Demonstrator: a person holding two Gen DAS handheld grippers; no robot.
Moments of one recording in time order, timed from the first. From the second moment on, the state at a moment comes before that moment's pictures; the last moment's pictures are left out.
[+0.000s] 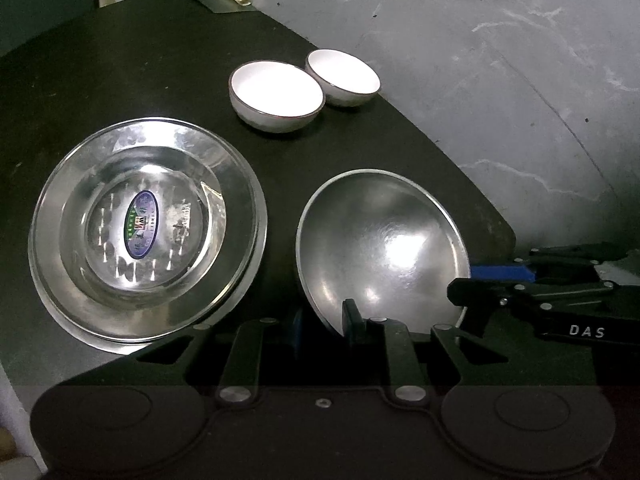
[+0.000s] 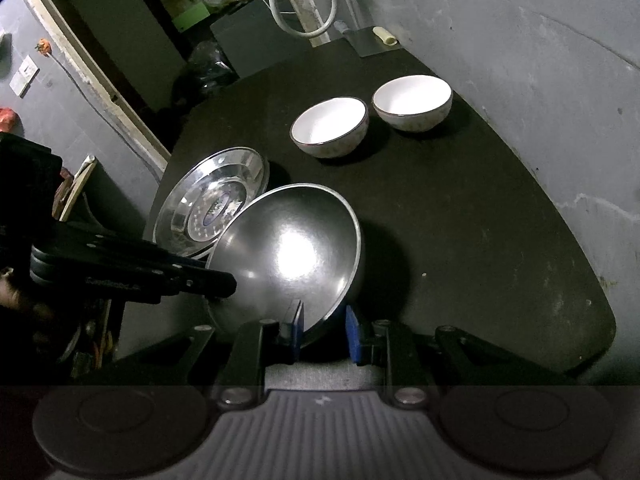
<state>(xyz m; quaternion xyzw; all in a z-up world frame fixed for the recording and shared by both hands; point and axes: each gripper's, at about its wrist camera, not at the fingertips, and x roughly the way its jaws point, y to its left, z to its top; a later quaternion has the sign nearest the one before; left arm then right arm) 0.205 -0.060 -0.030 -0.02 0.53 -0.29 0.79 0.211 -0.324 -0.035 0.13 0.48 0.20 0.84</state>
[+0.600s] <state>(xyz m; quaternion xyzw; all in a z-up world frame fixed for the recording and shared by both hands) 0.198 -0.049 -0.003 -0.01 0.50 -0.31 0.81 0.206 -0.328 -0.028 0.13 0.46 0.17 0.86</state>
